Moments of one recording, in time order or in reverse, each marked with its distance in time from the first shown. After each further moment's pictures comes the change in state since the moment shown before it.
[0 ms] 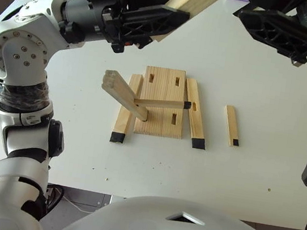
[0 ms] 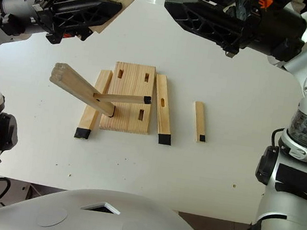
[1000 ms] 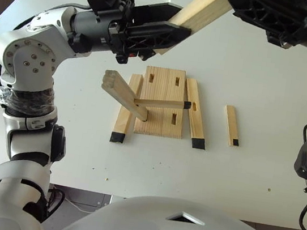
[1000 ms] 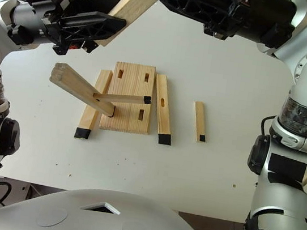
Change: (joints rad) left arm 0.036 -0.021 -0.026 -0.003 -0.007 -0.002 -0.029; right arm -0.082 0.072 0.033 0.028 -0.018 0.015 0.002
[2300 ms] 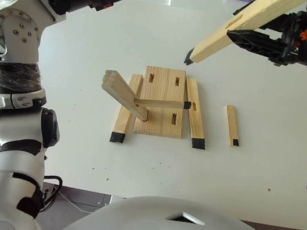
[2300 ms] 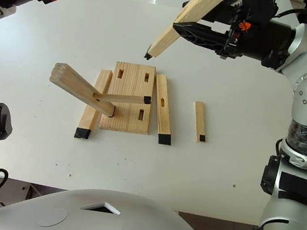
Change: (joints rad) left arm -0.138 0.081 0.063 0.319 0.310 -0.206 0.051; right arm 0.198 -0.133 0.033 -0.055 -0.383 -0.210 0.089
